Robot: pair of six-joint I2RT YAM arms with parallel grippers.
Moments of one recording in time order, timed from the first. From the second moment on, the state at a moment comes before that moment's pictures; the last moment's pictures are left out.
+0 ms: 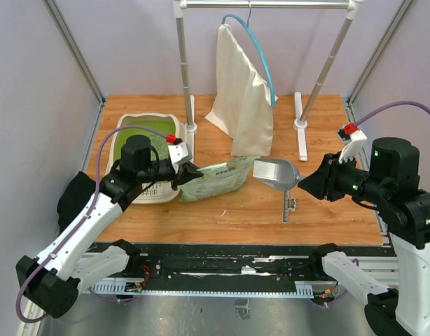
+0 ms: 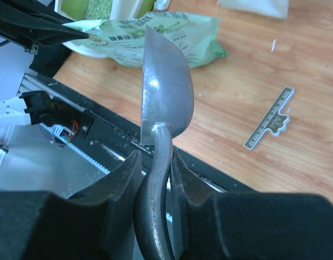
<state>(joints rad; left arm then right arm) -0.47 1.00 0.93 -0.28 0.75 0.30 0.25 0.86 1.62 -1.33 -0.41 0.21</state>
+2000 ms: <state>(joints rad) -0.72 0.97 0.89 -0.33 0.60 0.57 0.59 1.20 1.65 -1.36 -0.25 0.21</state>
